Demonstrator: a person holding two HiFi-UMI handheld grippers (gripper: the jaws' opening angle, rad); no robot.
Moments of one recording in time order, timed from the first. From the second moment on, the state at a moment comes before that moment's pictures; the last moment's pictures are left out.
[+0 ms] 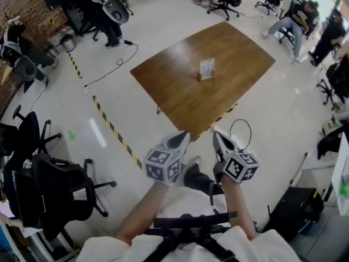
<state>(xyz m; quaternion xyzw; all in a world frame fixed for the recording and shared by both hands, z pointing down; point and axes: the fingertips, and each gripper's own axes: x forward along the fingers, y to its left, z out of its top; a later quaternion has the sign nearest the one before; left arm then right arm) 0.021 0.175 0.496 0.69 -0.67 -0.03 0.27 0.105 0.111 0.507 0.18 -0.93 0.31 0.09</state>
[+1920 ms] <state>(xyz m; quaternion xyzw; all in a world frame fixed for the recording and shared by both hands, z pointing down) -0.149 -0.123 0.567 0.76 -0.57 0.08 0.31 -0.048 -0.119 0.541 0.24 -0.90 0.35 0.08</state>
